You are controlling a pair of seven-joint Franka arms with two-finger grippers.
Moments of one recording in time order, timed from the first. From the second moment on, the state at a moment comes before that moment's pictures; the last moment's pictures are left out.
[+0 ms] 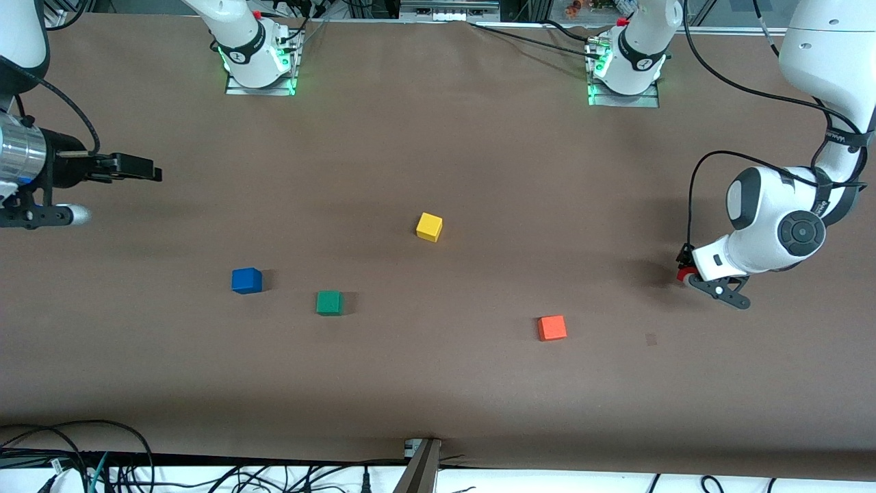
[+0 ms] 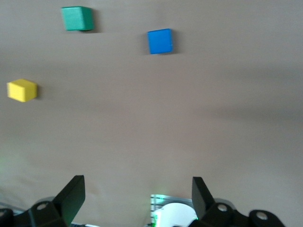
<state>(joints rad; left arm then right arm) 0.26 0.50 -0.20 -1.92 0.15 2.32 0.60 0.03 0.23 -0.04 -1.45 0.21 1.36 -0.01</state>
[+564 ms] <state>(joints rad) 0.26 0.51 -0.25 -1.91 -0.63 2.21 1.47 0.03 0.43 -0.04 -1.45 0.74 1.37 -0.05</state>
